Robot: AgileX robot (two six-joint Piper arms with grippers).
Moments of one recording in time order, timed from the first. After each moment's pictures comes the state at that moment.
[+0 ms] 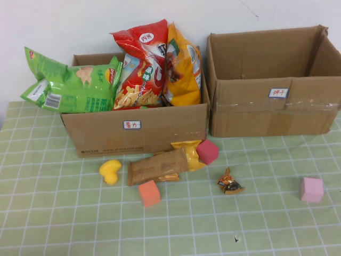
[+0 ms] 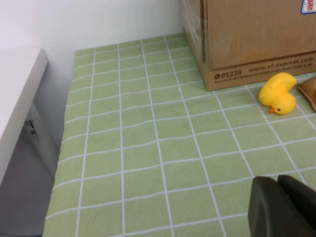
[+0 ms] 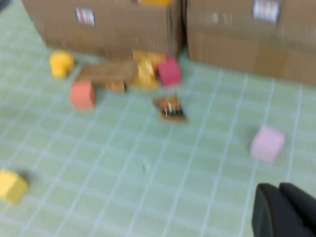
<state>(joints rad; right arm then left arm) 0.33 0.35 -0.68 0.13 0.97 -0.05 -0.01 -0.01 0.02 -0.03 0.36 0.05</state>
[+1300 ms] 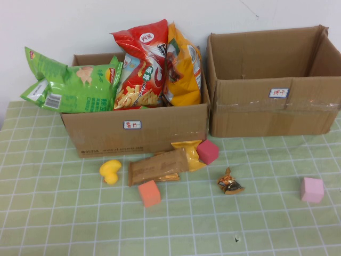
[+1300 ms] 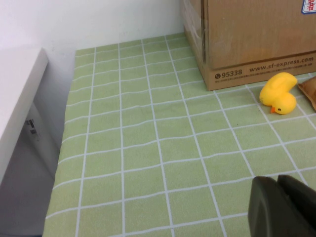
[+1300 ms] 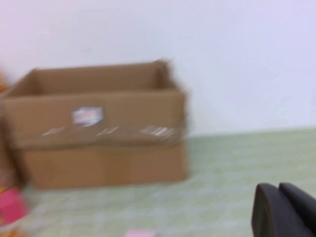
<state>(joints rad) 0.10 -0.01 -0.06 -0.53 0.27 0.58 -0.01 -0.01 0.02 -0.03 0.36 0.05</state>
